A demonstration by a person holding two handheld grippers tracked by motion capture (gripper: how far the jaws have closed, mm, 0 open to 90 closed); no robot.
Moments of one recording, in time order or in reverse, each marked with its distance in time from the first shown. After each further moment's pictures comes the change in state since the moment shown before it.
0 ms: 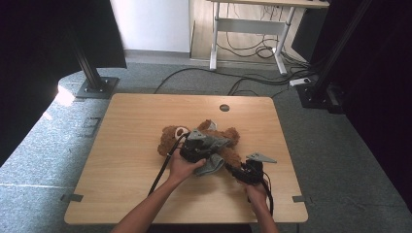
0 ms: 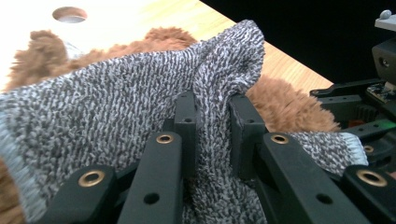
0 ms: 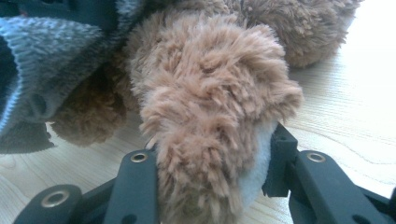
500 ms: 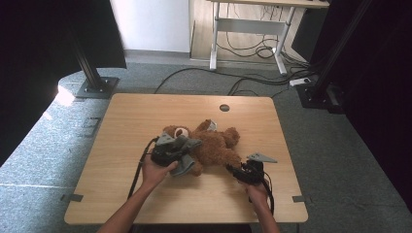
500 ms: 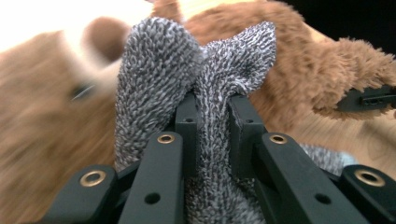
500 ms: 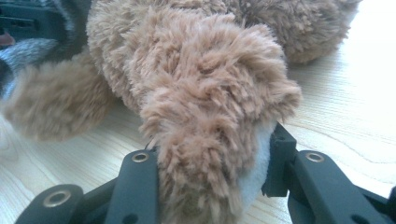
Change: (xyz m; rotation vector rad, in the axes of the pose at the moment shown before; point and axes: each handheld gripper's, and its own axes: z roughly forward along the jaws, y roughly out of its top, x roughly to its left) left arm 0.054 -0.049 -0.063 -0.034 0.128 -0.066; right arm -0.003 -0.001 -0.001 0.010 0.019 -0.015
